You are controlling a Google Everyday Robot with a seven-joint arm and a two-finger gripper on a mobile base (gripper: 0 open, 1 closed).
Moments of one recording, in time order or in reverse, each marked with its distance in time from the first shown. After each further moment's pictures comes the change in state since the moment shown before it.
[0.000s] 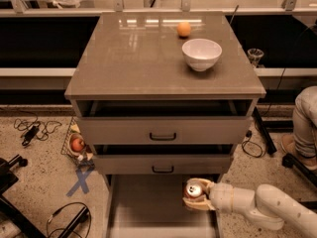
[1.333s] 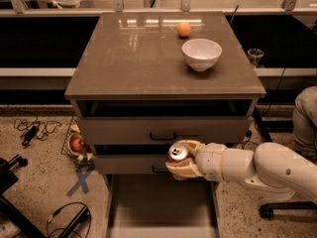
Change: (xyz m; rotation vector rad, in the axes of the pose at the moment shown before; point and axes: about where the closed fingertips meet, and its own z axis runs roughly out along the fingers) arm -0.233 0.005 -0.003 0.102 0.108 -0.034
